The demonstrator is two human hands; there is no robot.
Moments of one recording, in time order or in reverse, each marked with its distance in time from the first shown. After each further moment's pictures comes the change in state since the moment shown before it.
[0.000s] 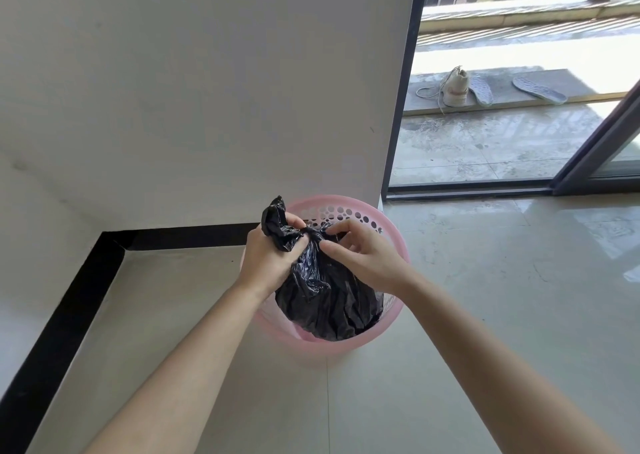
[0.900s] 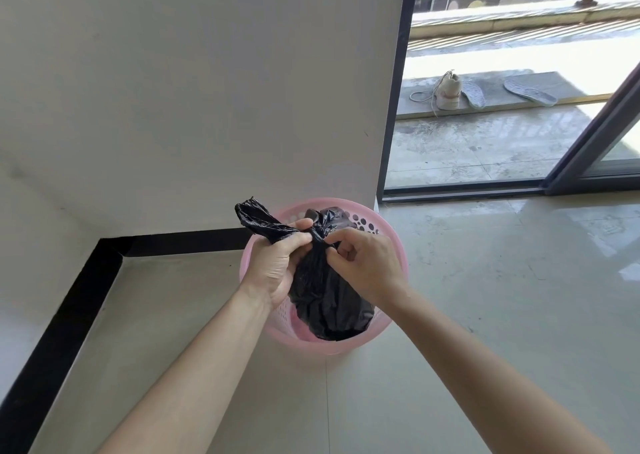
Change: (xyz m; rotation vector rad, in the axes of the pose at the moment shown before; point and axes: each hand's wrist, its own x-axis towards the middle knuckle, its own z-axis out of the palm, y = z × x) left_hand -0.004 0.020 0.020 -0.869 0.017 -0.489; right_hand -0.010 0.001 0.014 -0.315 0.361 -0.197
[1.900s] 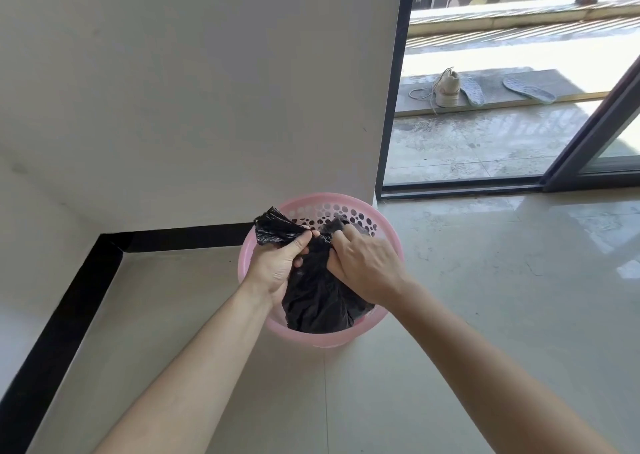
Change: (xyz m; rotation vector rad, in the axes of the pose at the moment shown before) left_hand 0.001 -0.017 -0.011 0.185 0.011 -0.038; right_hand -0.002 0.014 0.003 -0.543 -0.117 -0.340
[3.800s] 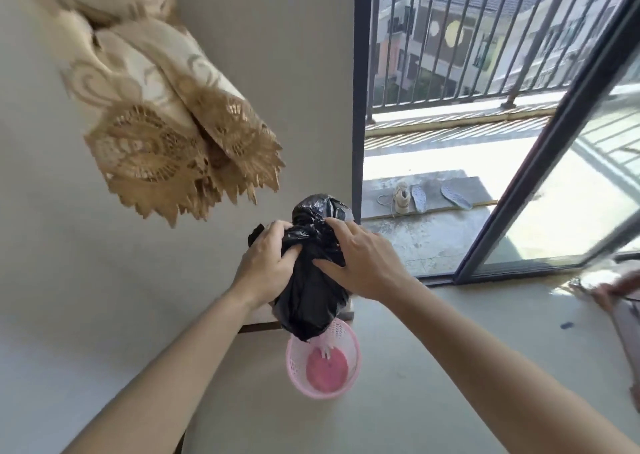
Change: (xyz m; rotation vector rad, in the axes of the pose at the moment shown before) left_hand -0.227 0.656 0.159 1.086 -0.060 0.471; right_hand 0.248 -0.074 -0.664 0.134 -0.072 0.151
